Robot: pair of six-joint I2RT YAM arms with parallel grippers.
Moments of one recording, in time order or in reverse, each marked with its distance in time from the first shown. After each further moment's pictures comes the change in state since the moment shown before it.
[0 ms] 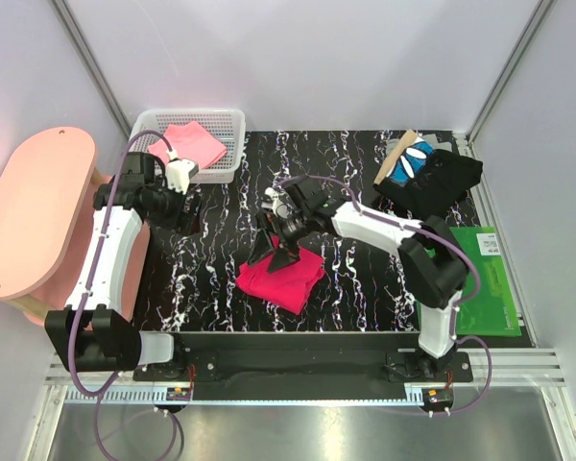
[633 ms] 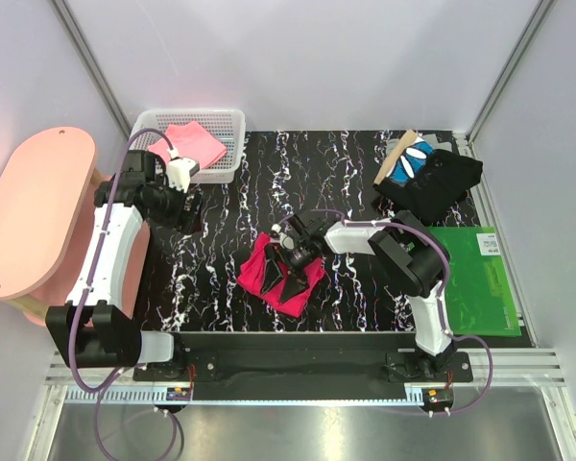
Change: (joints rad) left arm 0.000 0.020 0.017 -0.005 0.023 0.000; right arm 0.008 0.126 -0.220 0.106 -0.065 -0.039
